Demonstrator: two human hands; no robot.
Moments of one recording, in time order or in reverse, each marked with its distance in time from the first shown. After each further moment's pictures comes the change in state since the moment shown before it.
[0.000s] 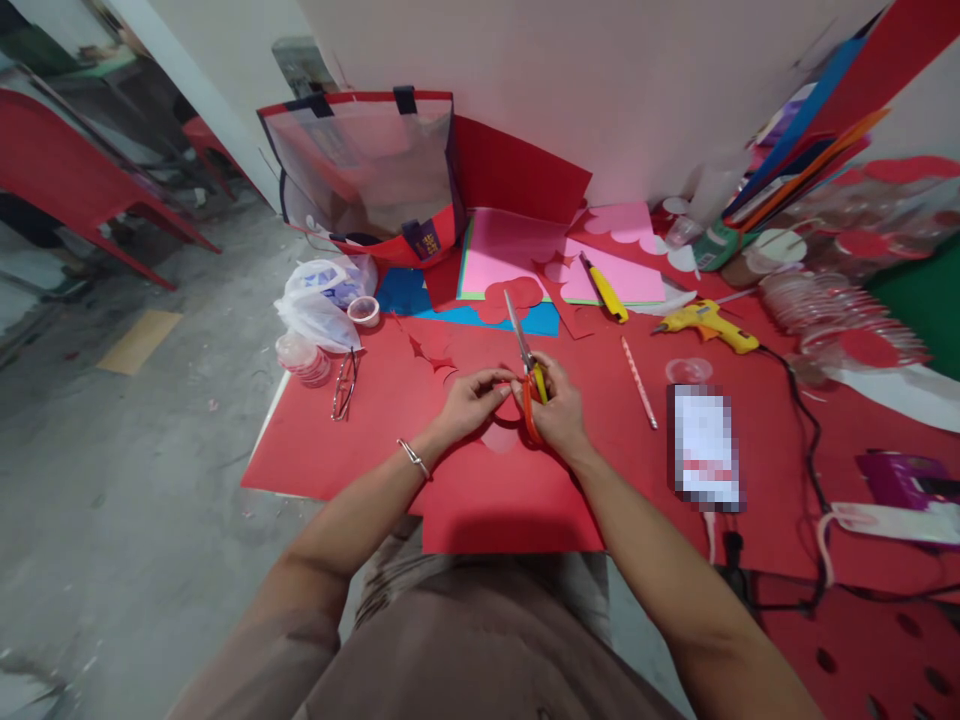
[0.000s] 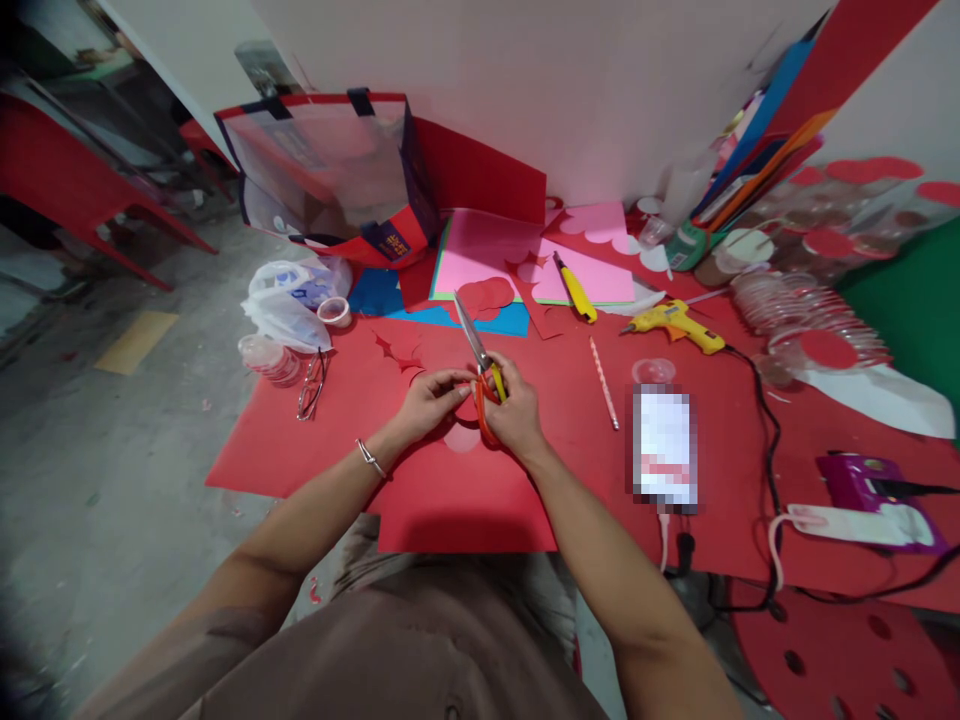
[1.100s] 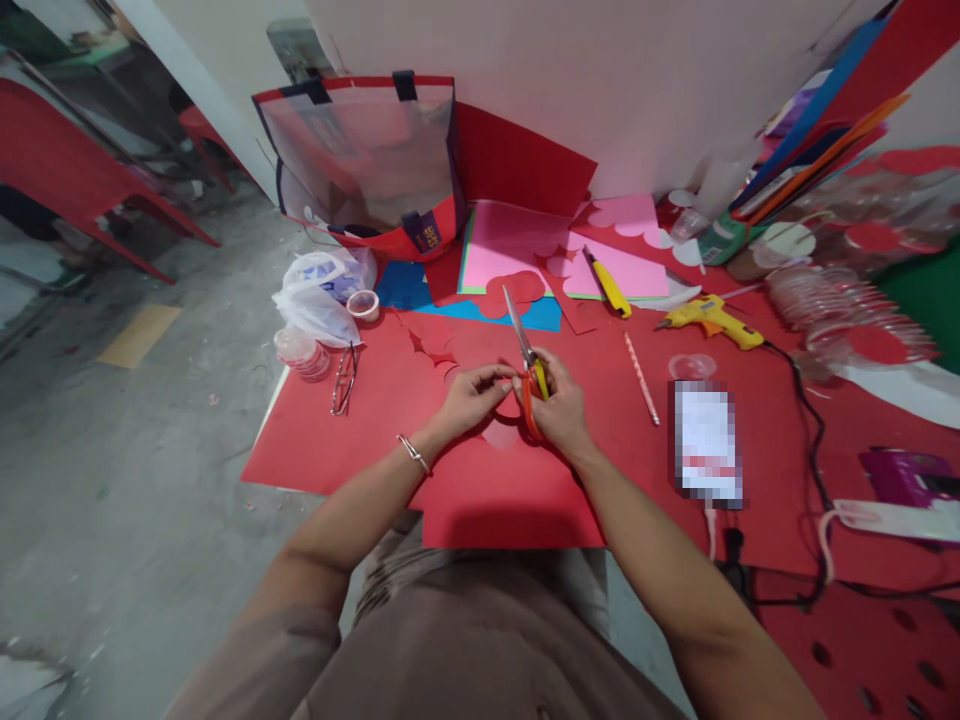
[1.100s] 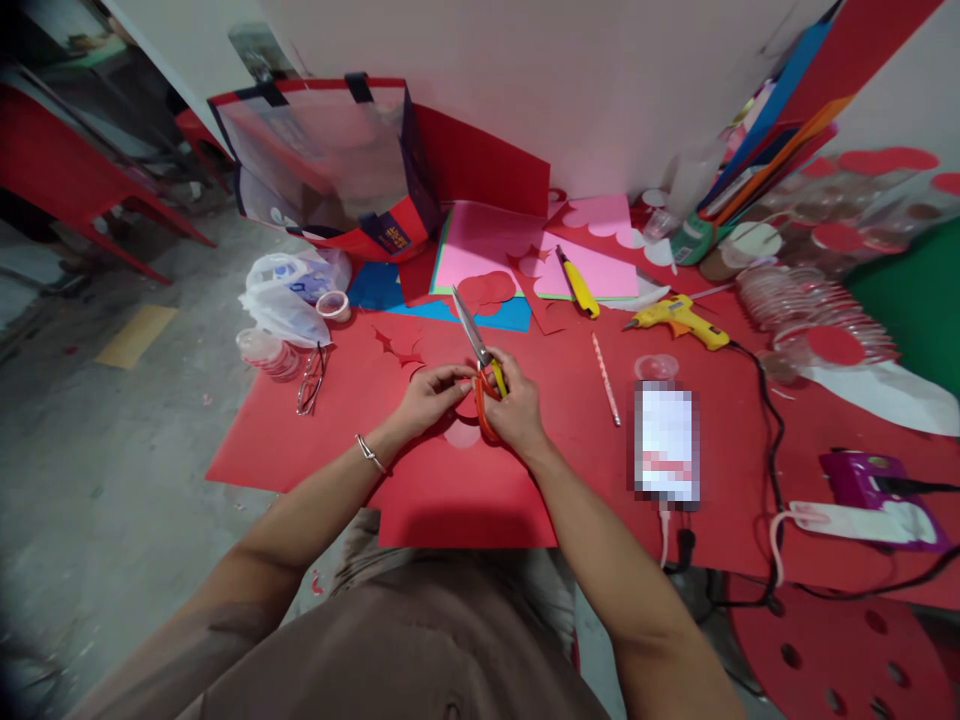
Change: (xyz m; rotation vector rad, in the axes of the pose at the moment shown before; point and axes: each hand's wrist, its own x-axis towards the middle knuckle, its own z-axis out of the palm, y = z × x) left_hand 0.000 -0.001 0.000 0.028 0.001 -0.015; right_hand -0.001 -0.003 -0.001 -0.004 -0.016 -0.008
